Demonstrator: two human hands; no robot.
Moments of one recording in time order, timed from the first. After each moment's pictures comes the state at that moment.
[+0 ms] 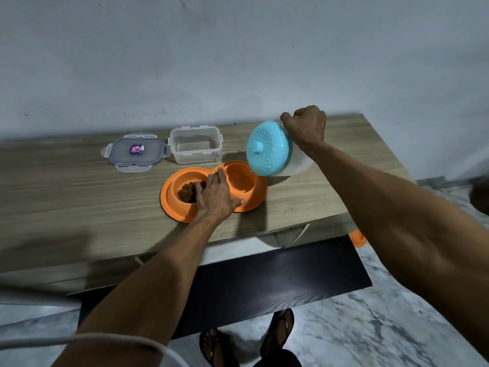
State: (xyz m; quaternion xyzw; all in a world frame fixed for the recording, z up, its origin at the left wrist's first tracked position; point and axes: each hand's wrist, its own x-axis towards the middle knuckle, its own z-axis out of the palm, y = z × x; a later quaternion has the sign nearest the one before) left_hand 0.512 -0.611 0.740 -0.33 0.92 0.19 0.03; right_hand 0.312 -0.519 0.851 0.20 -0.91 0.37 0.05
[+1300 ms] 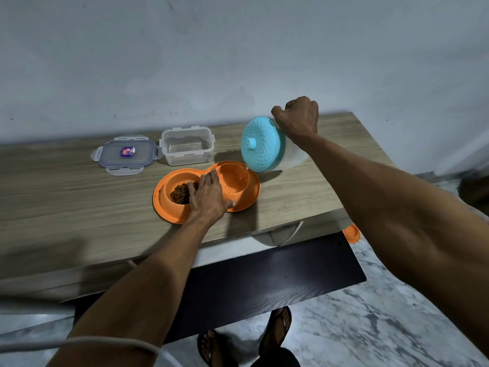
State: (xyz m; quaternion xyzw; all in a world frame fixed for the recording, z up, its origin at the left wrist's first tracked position) left_hand 0.512 -0.611 0.738 -0.32 0.93 0.18 0.04; right_hand 0.311 -0.519 0.867 0.23 -0.91 0.34 0.07
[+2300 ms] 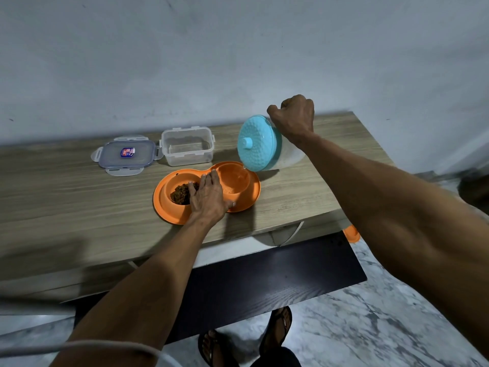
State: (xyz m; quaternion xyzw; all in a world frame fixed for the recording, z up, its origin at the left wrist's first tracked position) left_hand 0.512 -0.612 0.738 -0.32 0.93 0.18 0.04; right_hand 0.315 -0.527 0.870 0.24 -0.91 0.34 0.07
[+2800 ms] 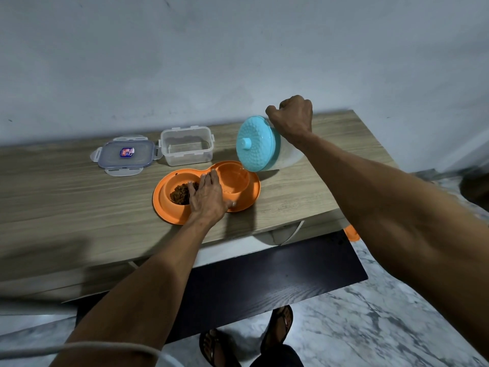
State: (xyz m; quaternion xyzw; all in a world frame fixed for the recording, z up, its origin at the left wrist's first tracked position) left_hand 0.512 -0.611 0.739 -0.32 0.93 0.18 0.04; right_hand 0.314 -0.529 0.866 0.23 -0.91 0.34 0.07
